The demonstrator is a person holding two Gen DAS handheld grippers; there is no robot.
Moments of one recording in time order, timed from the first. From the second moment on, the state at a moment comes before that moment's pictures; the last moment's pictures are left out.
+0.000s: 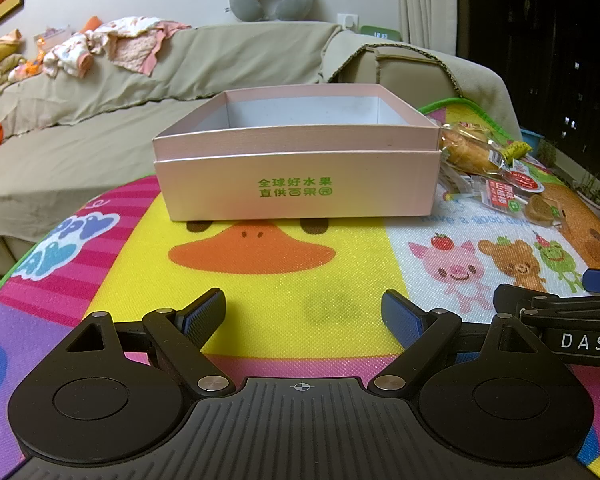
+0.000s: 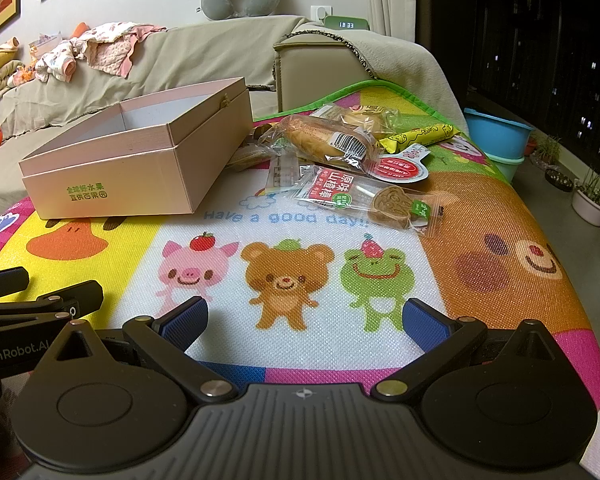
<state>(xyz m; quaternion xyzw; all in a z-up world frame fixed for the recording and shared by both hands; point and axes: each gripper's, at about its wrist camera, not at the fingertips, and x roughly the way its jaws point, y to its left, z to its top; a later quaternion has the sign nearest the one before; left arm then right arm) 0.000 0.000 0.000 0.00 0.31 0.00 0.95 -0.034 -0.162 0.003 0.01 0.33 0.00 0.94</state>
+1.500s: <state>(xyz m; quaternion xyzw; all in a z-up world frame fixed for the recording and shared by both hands) 0.000 0.005 0.001 -0.01 0.31 -0.01 0.95 -0.021 -0.164 0.008 -0.01 0.39 0.03 0.92</state>
